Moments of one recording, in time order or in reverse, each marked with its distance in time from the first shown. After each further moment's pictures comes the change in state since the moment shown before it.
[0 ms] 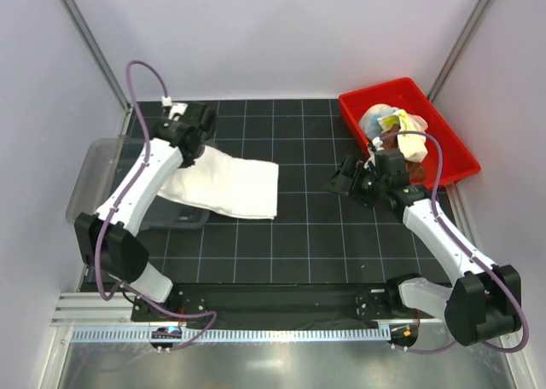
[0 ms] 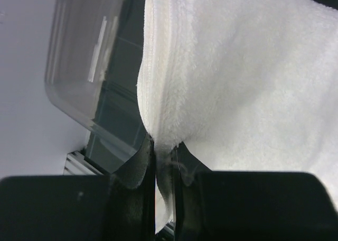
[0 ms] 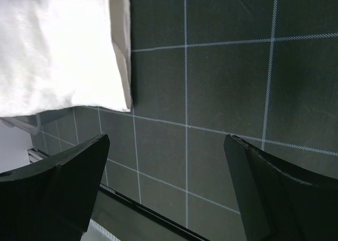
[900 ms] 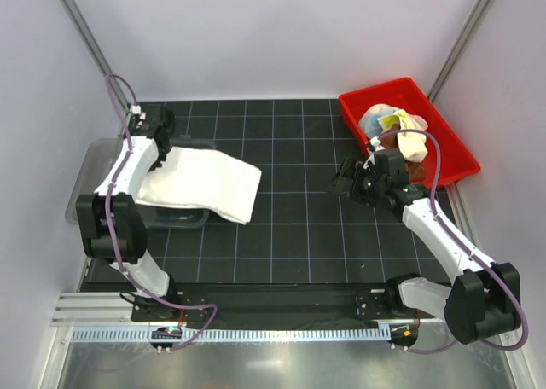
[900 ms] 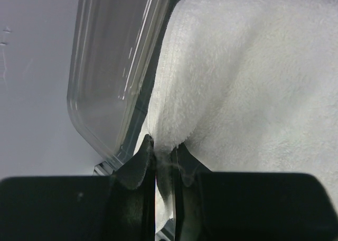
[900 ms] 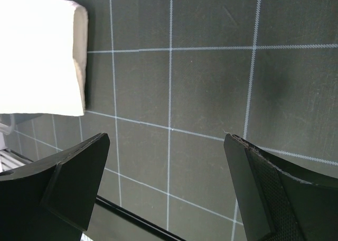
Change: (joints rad) left arm 0.391 0.090 -0.168 0.330 0.035 0.345; right arm 0.000 0.010 0.000 -0.009 0.037 -0.092
